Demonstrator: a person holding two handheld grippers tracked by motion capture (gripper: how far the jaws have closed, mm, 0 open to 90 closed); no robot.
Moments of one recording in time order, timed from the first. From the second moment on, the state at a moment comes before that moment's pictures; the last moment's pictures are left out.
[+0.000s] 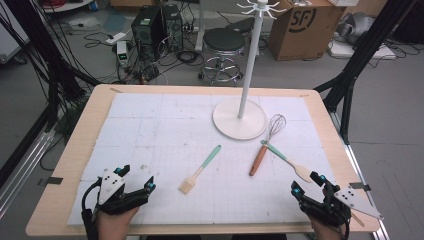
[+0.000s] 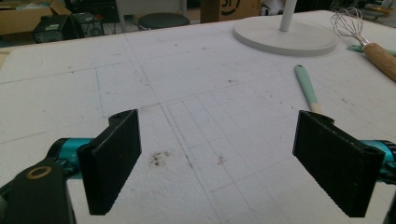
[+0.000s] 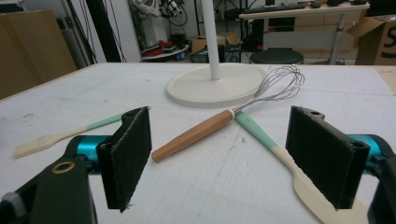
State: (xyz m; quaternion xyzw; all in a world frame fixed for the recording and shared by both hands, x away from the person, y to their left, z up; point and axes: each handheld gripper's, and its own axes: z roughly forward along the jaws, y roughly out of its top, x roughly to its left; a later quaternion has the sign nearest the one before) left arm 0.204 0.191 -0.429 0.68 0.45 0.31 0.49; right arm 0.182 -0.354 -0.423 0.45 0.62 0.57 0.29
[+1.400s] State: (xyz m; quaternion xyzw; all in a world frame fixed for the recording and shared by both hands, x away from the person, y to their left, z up) left arm 0.207 0.192 -0.427 0.67 0.45 0.30 0.50; right arm 0.317 -0.348 -0.415 0.51 0.65 0.57 0.00
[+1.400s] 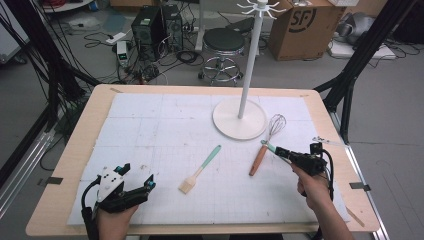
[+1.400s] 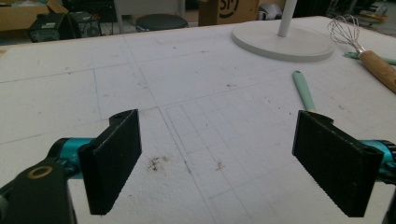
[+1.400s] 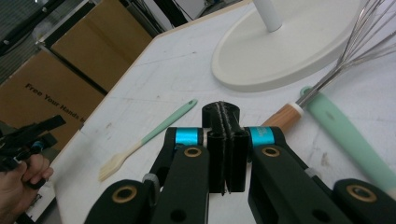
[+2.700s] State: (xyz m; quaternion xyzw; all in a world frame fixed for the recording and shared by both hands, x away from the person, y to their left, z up) left arm 0.213 0.198 -0.433 0.67 0.46 0.28 0.51; right arm 0.423 -0.316 -0.444 0.55 0.69 0.46 -0.05
